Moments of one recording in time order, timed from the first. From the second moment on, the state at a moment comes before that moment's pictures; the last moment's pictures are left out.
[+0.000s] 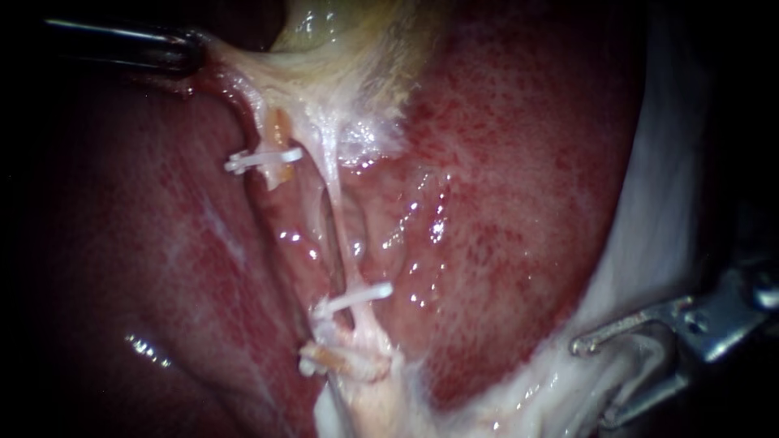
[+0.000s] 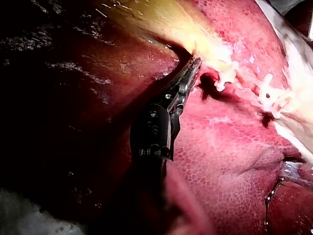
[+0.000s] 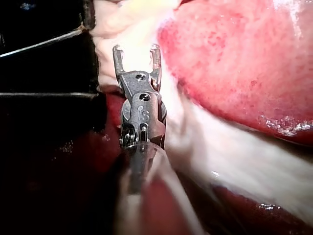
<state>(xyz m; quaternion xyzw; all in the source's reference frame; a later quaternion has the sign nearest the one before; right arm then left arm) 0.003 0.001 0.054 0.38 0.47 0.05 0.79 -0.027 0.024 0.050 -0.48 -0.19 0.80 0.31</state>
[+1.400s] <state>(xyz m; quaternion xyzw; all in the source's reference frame) 0.018 0.004 0.065 0.39 0.49 0.22 0.75 -0.027 0.024 0.051 -0.48 -0.19 0.80 0.32</state>
